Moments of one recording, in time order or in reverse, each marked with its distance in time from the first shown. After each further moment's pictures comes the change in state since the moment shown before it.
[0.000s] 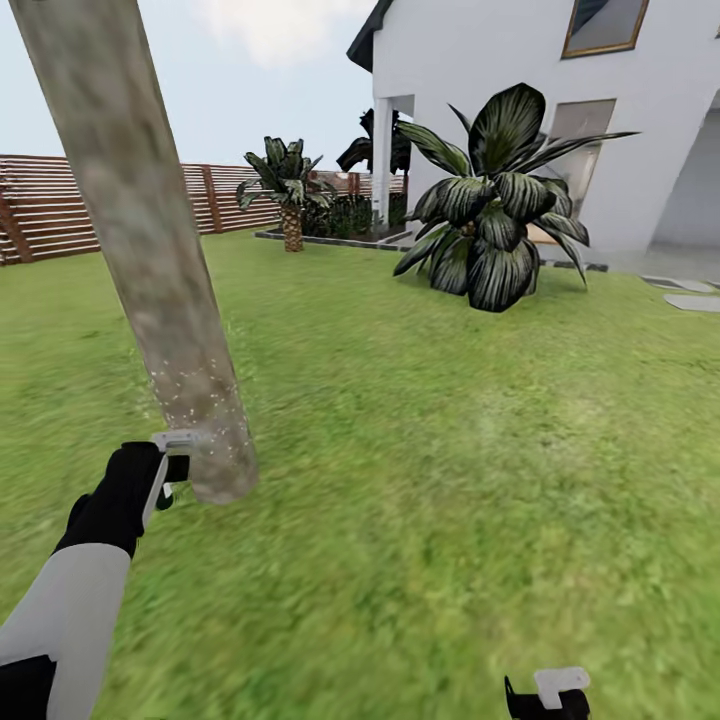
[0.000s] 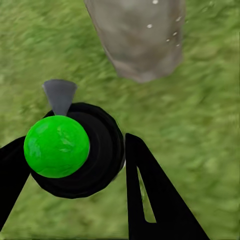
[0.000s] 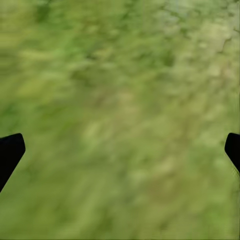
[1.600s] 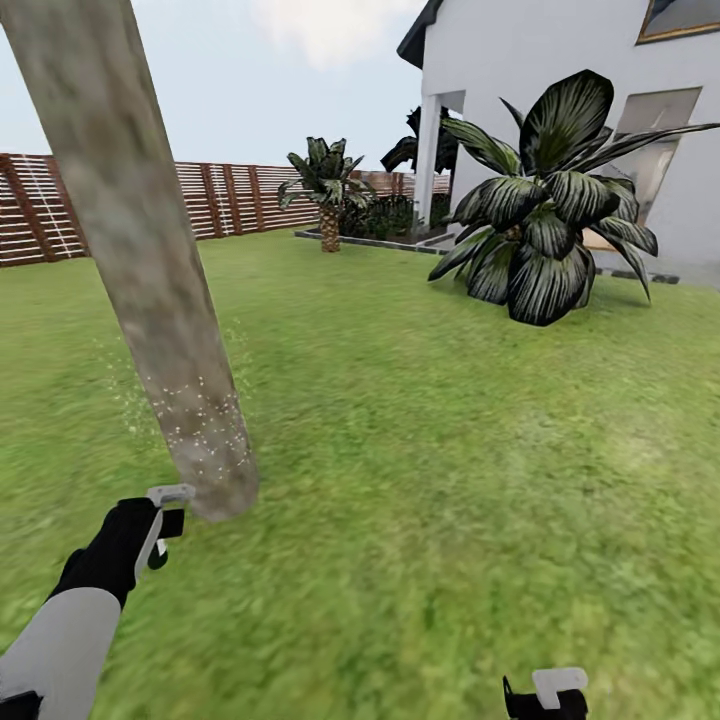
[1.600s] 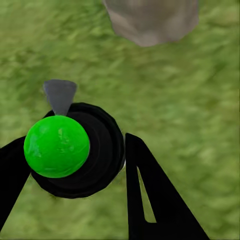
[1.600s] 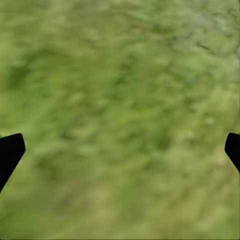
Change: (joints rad) left arm 0.108 0.014 0.059 0.174 0.023 -0.150 0.010; right arm 0.000 0.004 0.000 0.000 0.001 0.000 0.002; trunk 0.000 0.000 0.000
